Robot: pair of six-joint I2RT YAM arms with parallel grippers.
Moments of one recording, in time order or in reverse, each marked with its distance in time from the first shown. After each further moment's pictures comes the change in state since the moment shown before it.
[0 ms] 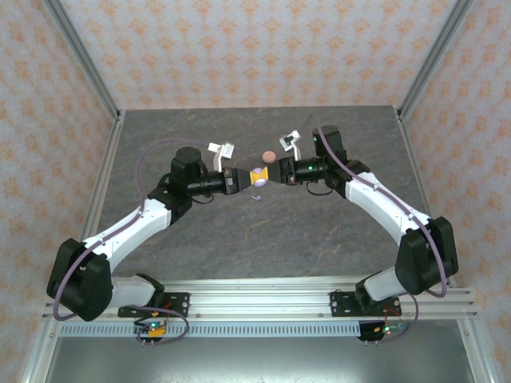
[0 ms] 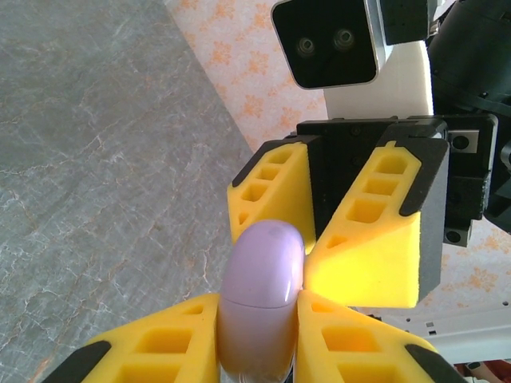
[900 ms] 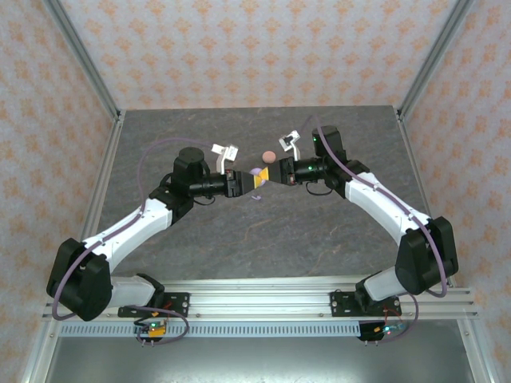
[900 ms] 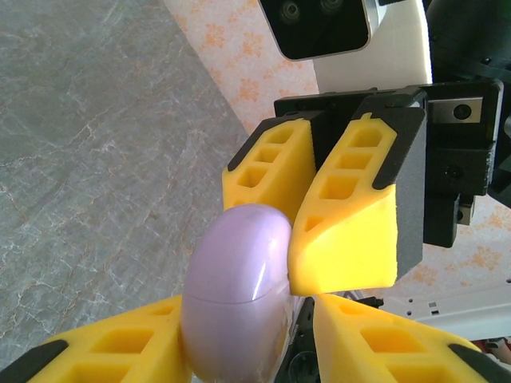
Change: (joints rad) left arm -0.019 0.001 0.013 -0.045 0.012 0.052; right arm 0.002 0.000 0.000 0.003 -0.003 0.000
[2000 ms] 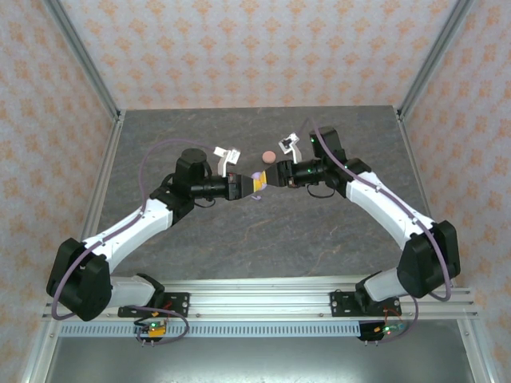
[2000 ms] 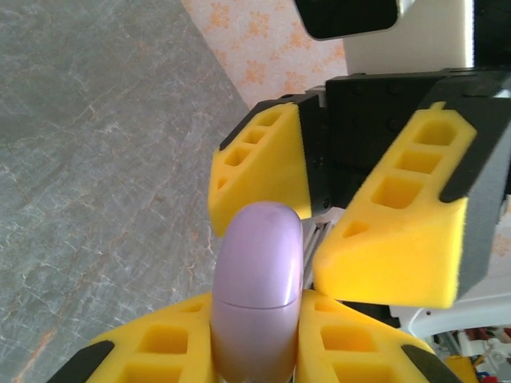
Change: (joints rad) left arm -0.013 0.000 0.003 -0.057 -0.009 0.047; right arm 0.028 -0.034 0.043 -0.186 0.140 -0.094
